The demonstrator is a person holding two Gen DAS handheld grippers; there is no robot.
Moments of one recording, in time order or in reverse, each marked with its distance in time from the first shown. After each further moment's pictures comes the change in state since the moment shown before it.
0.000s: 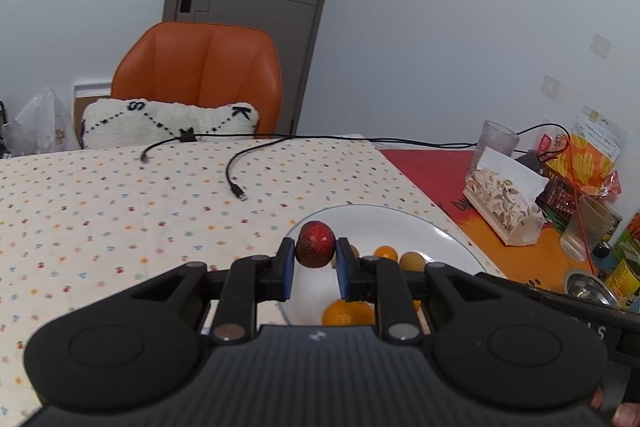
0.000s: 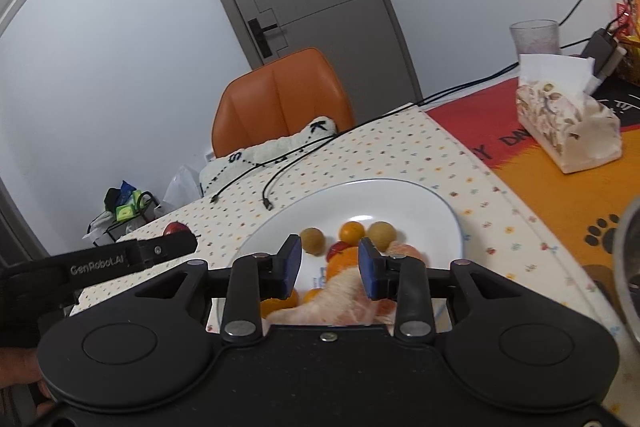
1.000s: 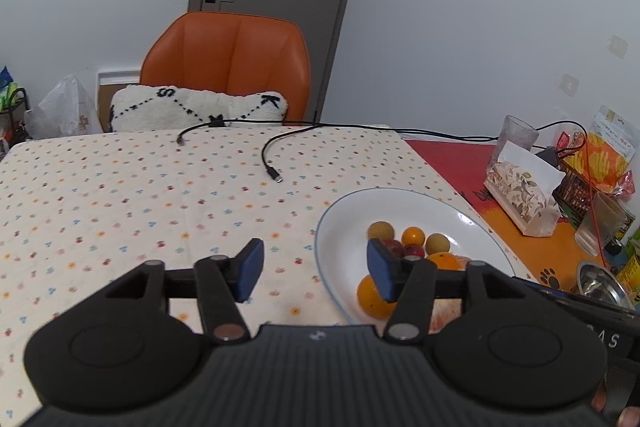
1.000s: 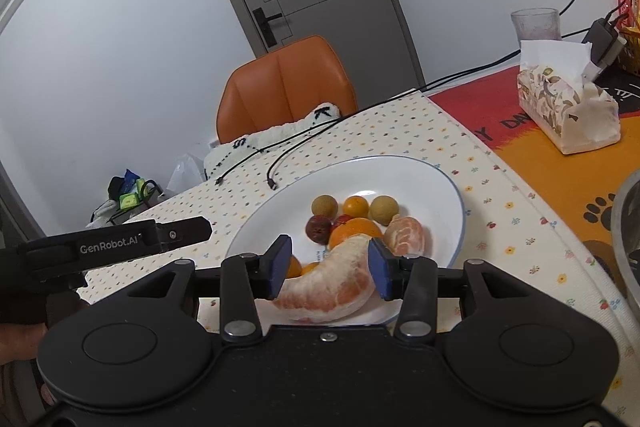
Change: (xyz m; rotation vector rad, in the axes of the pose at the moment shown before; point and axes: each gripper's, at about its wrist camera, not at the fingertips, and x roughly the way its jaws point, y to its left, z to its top) left arm -0.027 0.021 -0.009 -0.032 0.024 0.074; right arm -0.005 0.010 -0.015 -0.017 0.027 0.021
